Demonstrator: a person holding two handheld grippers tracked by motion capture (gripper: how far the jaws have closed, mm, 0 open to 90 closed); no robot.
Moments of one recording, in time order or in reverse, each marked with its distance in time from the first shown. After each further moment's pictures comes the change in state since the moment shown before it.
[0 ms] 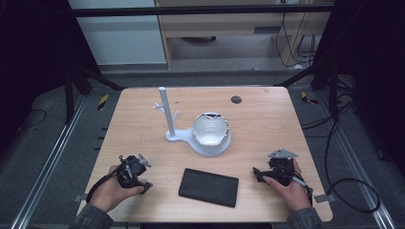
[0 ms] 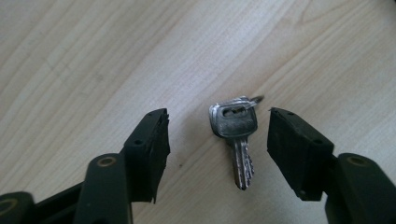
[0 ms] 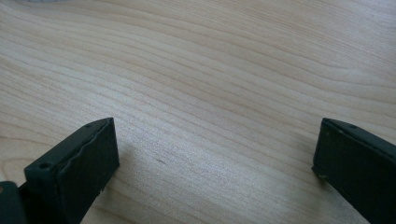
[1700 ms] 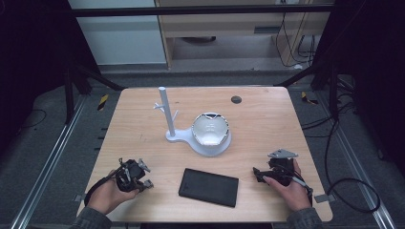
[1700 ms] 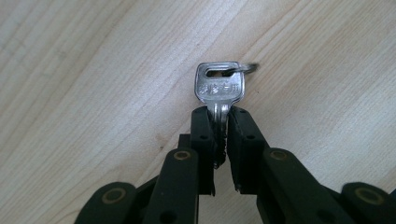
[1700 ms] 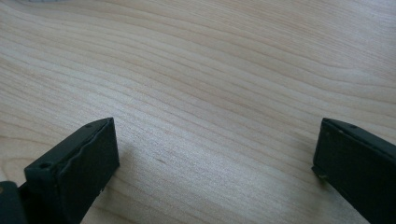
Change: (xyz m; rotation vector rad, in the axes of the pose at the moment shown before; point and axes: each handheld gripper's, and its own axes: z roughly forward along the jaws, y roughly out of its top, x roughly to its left) left arm 0.001 -0.008 0.006 0.048 -0.071 0.024; right arm 0.000 0.000 0.000 -0.001 0.000 0.001
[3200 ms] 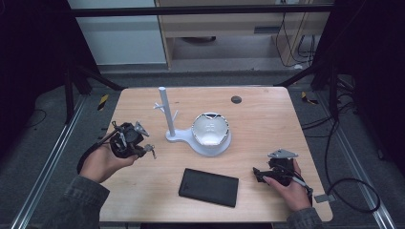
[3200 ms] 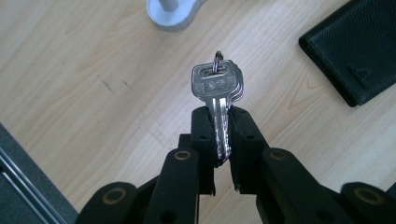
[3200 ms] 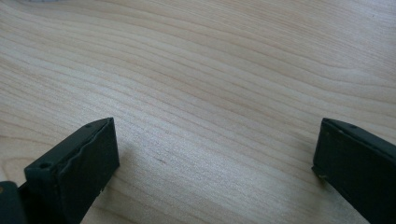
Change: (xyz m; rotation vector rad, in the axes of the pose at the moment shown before) left arm 0.027 0.068 -0.106 -0.120 0.118 0.061; right arm 0.000 0.000 0.000 0.001 -0.001 -0.004
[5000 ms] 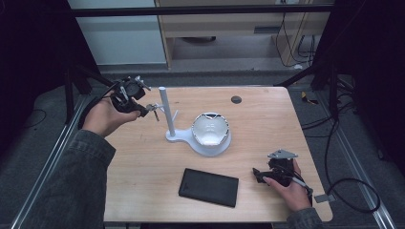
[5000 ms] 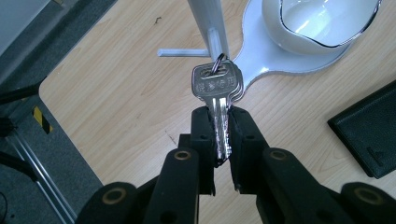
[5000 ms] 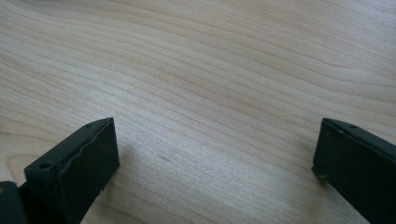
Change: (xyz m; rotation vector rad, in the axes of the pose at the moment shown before) left arm 0.058 0.075 -0.049 -0.069 0.064 -0.054; right arm 0.001 -0.001 -0.001 -0.001 0.005 -0.003
